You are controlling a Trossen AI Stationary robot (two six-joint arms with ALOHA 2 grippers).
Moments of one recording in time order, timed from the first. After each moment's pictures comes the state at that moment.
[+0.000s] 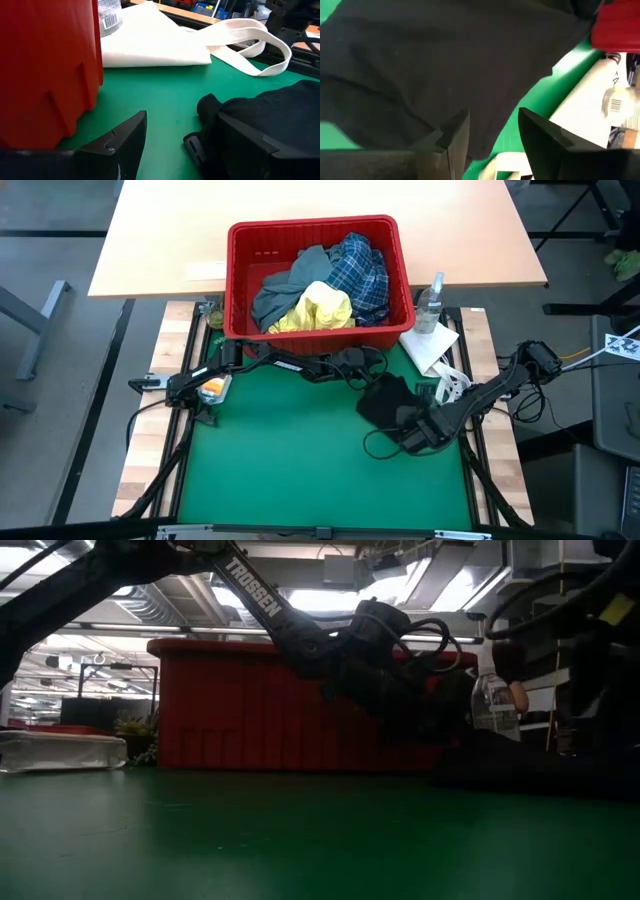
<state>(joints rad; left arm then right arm) 0.16 2.39 1.61 0.41 -0.15 -0.21 0.57 1.45 0.87 -1.18 0.45 0.62</state>
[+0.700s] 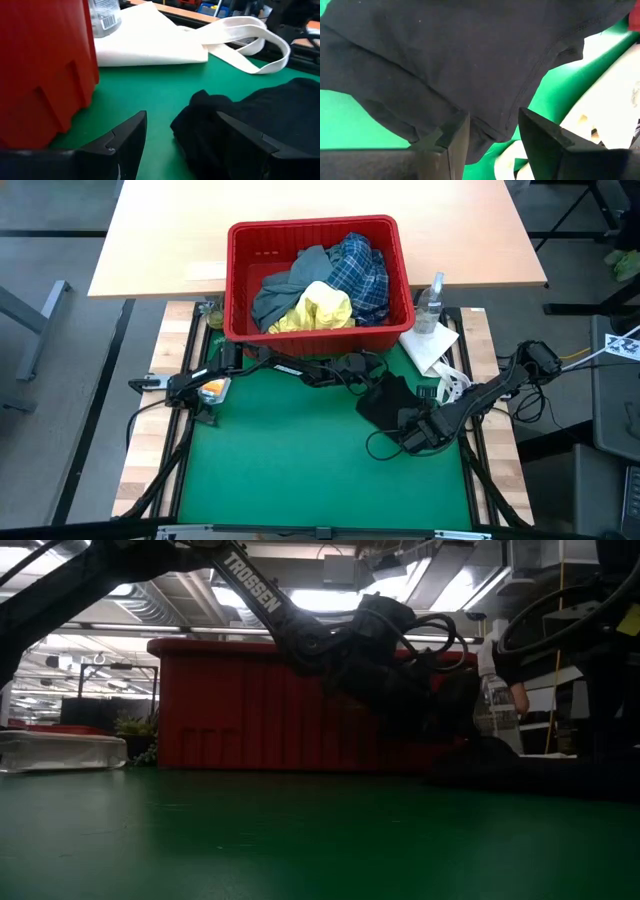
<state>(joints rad) 0.12 2.39 1.61 0.40 -0.22 -0.20 0.57 1.45 0.85 -1.17 0.34 0.62</state>
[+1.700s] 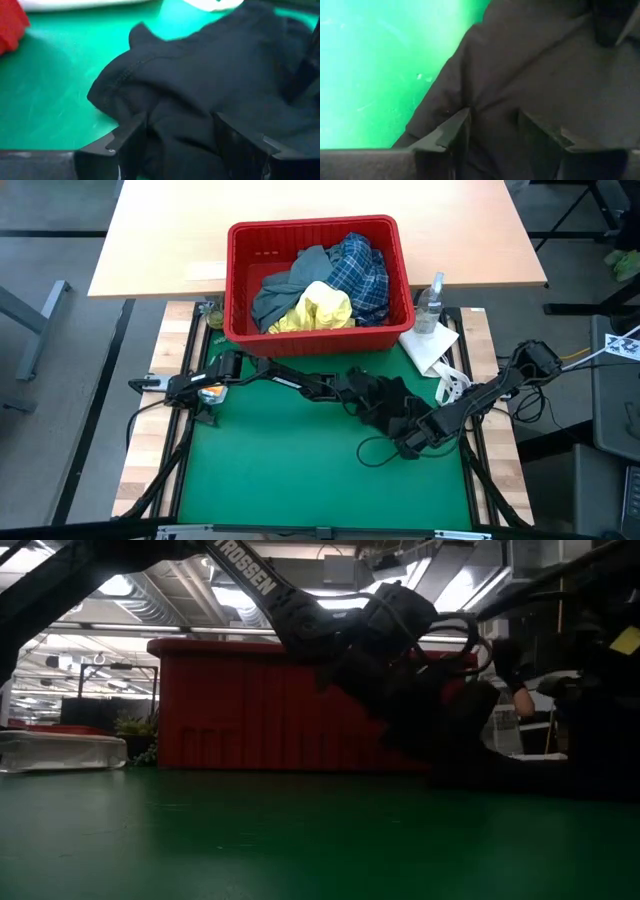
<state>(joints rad) 0.02 2.39 1.61 0.19 -0.19 -0.23 0.57 1.45 0.64 -0.58 0.31 0.55</state>
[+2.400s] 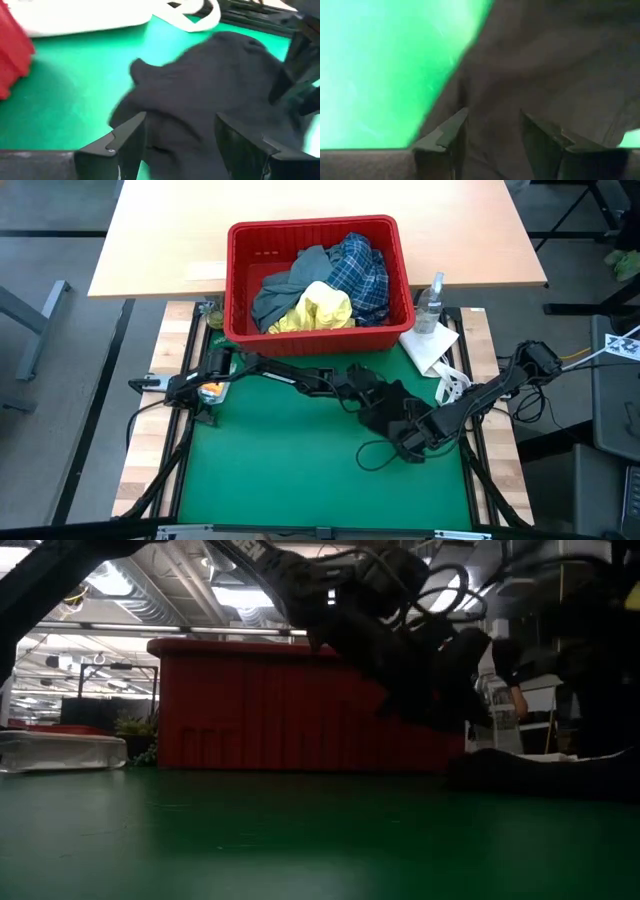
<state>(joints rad) 0.01 2.27 1.61 0.08 -0.13 -0.23 0.57 1.45 0.81 -0.80 0.22 0.49</state>
